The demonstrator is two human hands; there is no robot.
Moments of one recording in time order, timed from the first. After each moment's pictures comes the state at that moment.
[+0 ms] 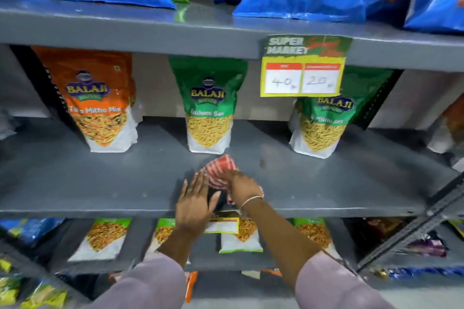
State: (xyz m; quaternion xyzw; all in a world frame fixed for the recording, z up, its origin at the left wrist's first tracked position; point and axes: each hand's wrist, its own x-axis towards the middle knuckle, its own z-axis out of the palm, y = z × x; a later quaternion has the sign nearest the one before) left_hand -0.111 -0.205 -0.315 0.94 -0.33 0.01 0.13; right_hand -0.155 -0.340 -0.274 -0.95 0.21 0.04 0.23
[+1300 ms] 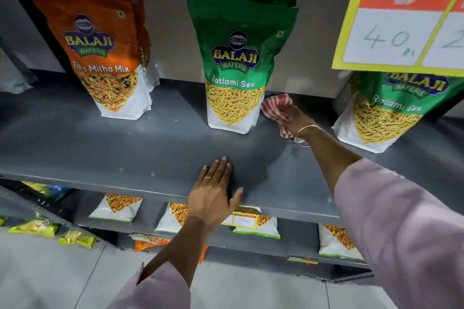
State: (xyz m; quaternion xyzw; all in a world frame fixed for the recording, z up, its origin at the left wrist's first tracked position) left_hand -0.108 -0.217 -0.331 0.93 -0.33 0.08 0.15; right_hand -0.039 -0.509 -0.287 -0.93 0.23 0.05 0.27
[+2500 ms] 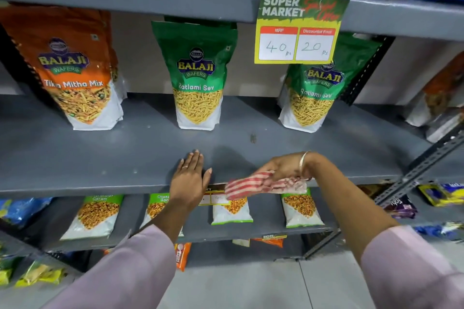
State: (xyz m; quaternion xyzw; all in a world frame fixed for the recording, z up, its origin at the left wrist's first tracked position) left_hand -0.114 -0.205 -0.323 0.92 -0.36 0.04 0.13; right_hand -0.239 -0.414 -0.207 -0.85 0.14 0.33 0.39
